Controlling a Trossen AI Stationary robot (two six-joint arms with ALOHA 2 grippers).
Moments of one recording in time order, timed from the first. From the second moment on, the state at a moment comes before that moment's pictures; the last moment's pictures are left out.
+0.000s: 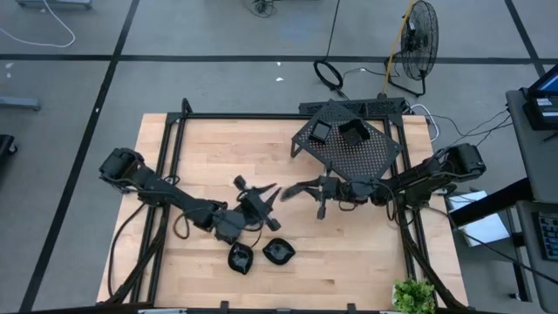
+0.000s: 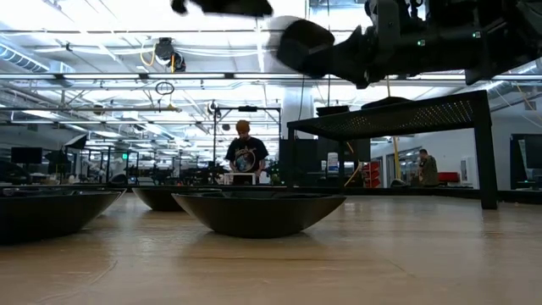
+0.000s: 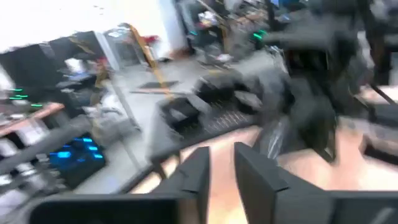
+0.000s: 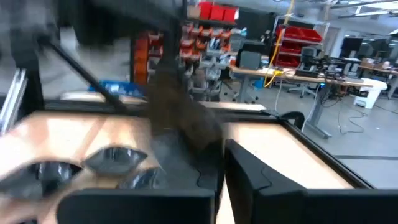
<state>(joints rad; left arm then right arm) -0.43 1.65 1.02 0.49 -1.14 0.12 0.14 1.48 0.45 1.05 0.29 -0.10</state>
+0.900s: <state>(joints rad) -0.52 1.65 1.09 -0.16 -1.30 -0.47 0.22 0.54 0.45 -0.36 0.81 0.34</state>
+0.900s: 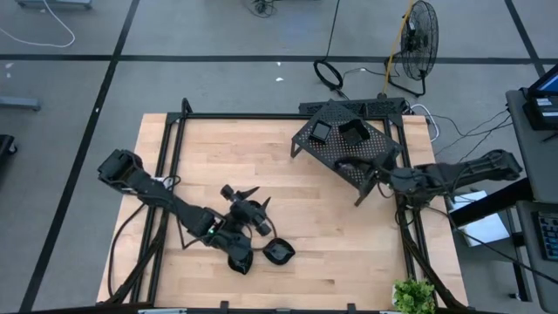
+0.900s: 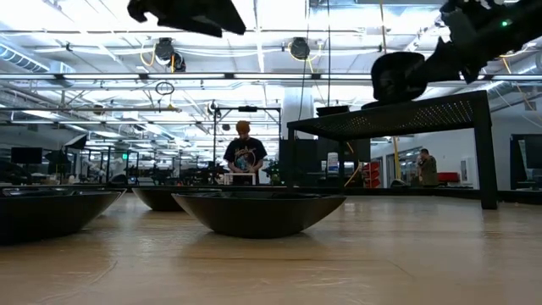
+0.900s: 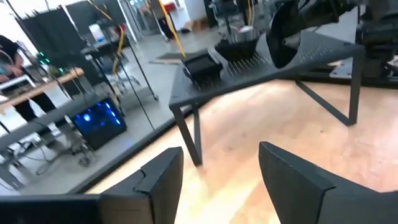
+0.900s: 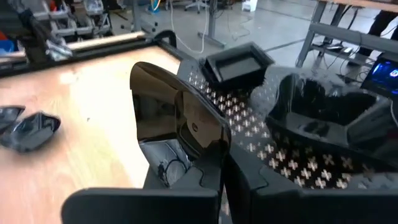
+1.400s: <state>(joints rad) -0.46 1.65 1.09 -0.19 -1.07 -0.51 0.24 0.39 0.45 -0.59 0.89 0.46</state>
